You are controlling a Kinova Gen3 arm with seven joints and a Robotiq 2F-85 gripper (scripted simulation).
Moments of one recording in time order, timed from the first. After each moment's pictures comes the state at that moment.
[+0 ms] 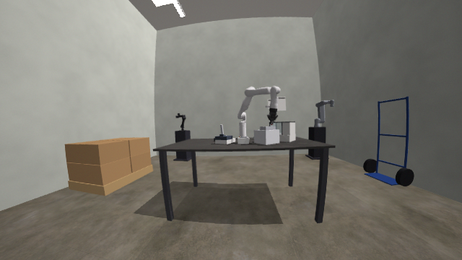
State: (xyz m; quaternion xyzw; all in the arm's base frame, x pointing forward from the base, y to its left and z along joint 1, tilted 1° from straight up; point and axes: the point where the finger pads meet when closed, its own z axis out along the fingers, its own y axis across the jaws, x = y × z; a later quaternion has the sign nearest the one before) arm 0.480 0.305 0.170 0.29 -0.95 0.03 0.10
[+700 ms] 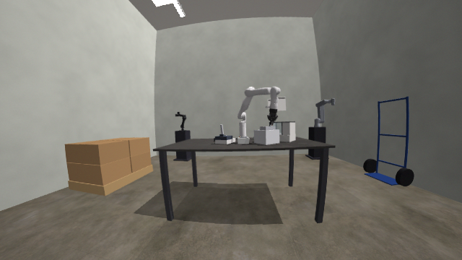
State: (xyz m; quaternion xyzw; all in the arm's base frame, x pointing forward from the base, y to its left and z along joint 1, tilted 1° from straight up) arm 0.480 0.305 0.165 0.29 -0.95 0.03 0.10
